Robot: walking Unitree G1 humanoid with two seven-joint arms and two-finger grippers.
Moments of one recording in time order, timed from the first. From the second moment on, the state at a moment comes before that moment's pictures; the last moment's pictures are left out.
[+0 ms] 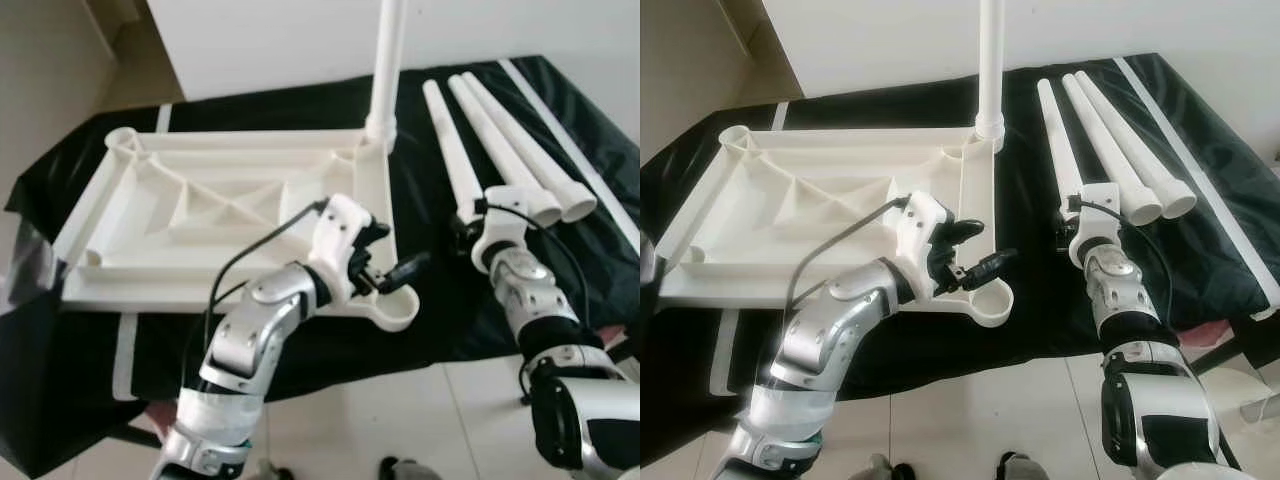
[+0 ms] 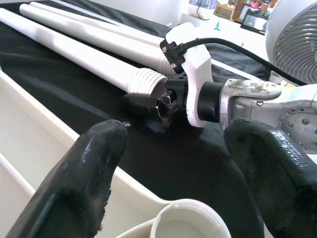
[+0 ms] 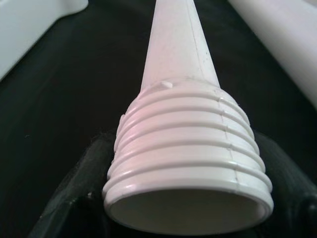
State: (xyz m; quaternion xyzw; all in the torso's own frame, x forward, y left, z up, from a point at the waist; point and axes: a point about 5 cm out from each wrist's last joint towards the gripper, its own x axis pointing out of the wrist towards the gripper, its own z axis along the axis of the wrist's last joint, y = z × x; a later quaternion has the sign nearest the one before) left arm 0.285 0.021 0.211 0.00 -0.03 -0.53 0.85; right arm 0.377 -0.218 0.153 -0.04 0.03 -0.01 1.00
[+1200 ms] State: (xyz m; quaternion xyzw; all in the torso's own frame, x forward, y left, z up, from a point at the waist) left arm 0.296 0.021 0.226 -0.01 -0.06 -0.48 0.87; right arm 0.276 -0.157 0.141 0.06 0.01 -0.01 1.00
